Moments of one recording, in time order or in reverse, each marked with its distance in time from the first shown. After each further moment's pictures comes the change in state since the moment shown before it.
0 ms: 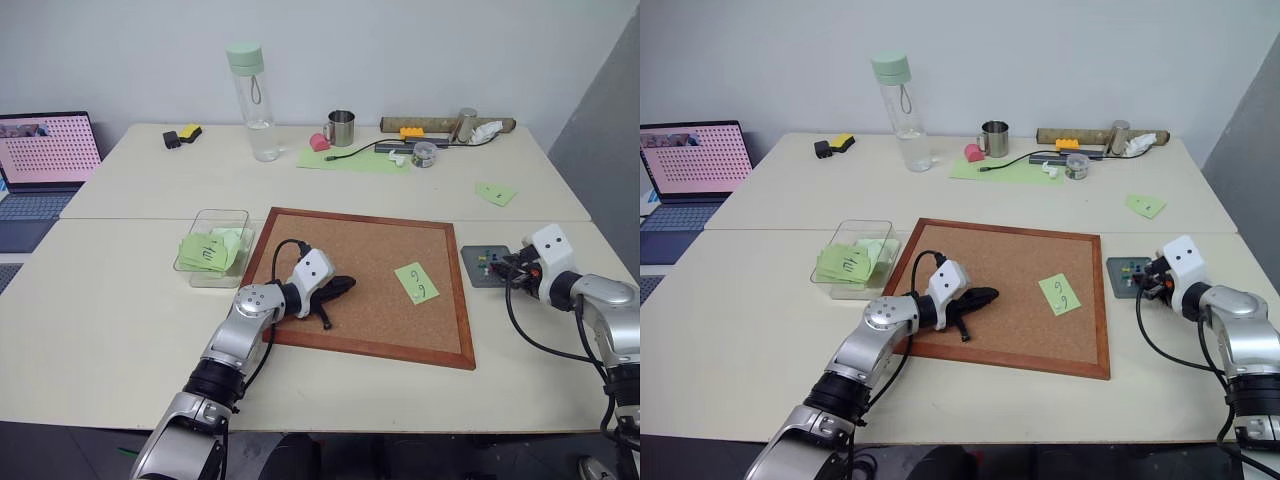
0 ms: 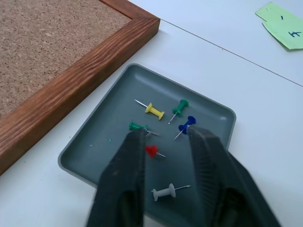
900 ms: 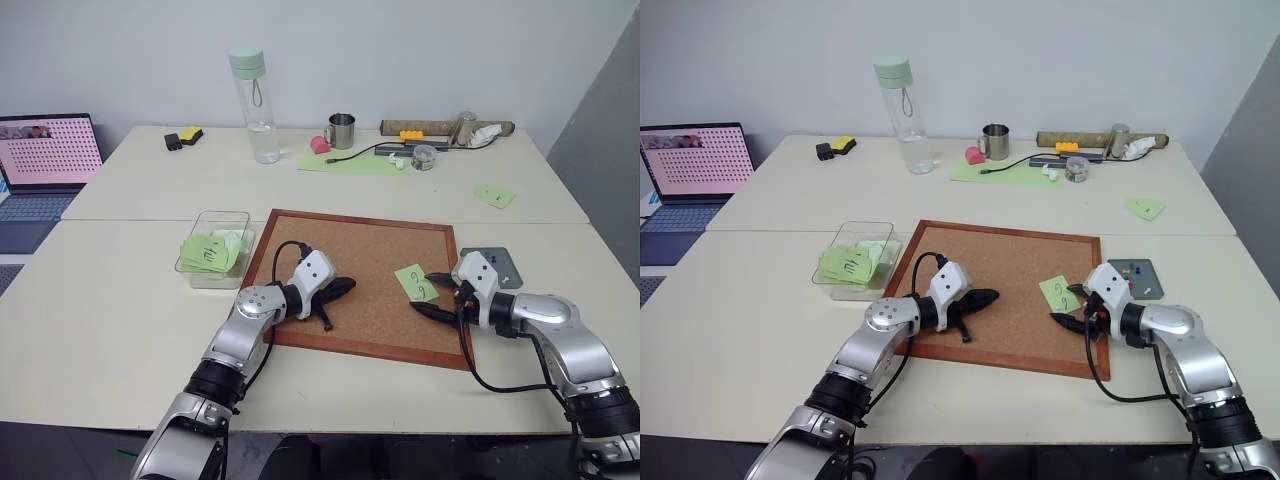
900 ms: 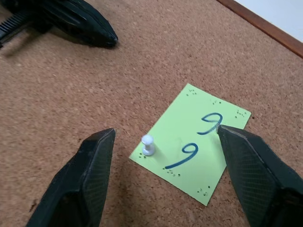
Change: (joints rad) left arm 0.000 -0.001 -0.009 0.004 0.001 0.001 0.012; right arm 0.099 0.126 0.200 -0.252 0.038 -0.097 0.189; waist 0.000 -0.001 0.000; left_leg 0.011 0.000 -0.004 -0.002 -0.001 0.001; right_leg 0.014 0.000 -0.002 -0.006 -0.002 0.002
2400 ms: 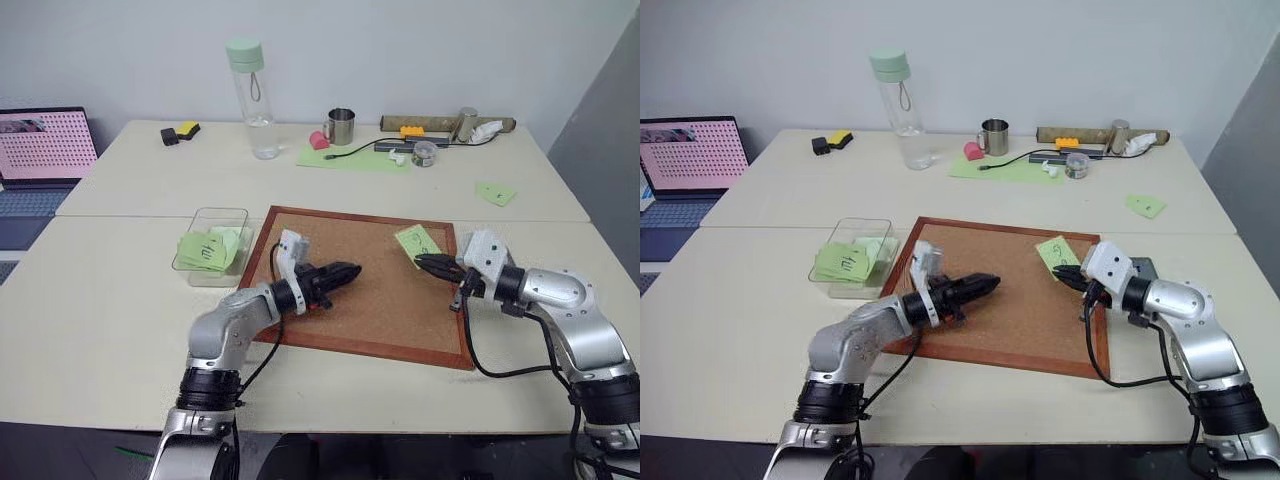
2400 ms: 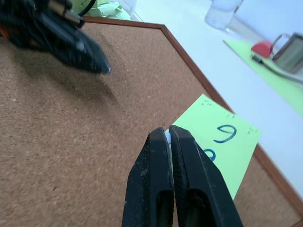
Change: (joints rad) left arm 0.033 -0.127 0.329 -0.340 -0.558 0.737 0.085; right arm -0.068 -0.035 -0.032 -0.105 -0.065 -0.210 0.001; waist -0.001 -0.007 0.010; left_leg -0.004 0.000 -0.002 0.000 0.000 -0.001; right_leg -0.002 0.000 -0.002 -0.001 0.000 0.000
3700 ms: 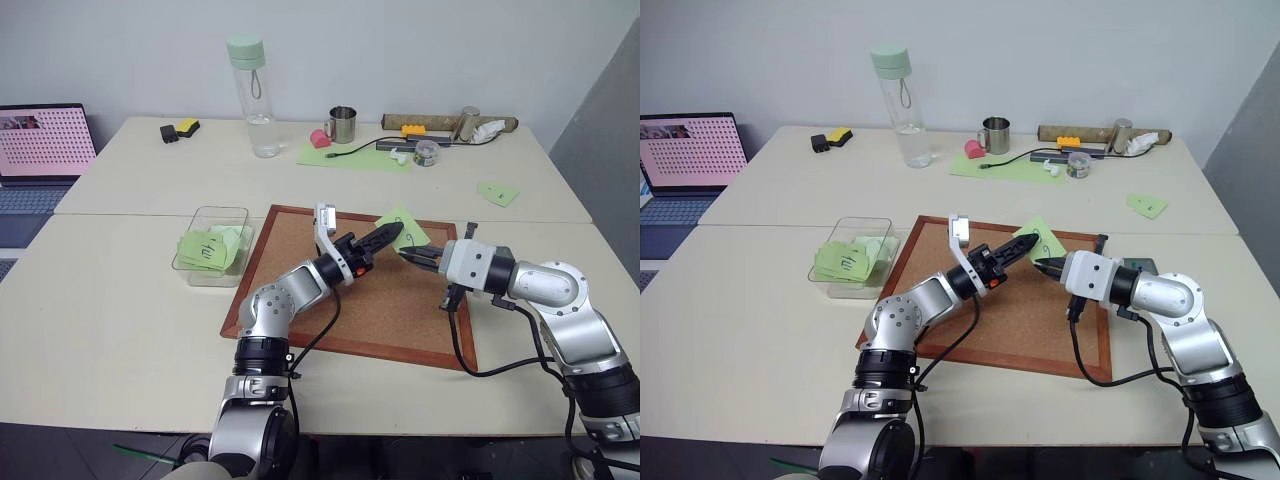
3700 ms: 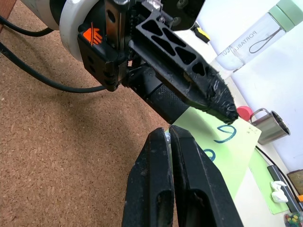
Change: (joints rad) left arm -0.193 -0.275 0.092 0.227 -0.193 0.029 0.219; right arm -0.042 -0.007 0.057 -0.036 -0.123 -0.195 0.000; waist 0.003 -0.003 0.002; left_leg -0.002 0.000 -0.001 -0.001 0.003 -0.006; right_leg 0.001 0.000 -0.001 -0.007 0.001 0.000
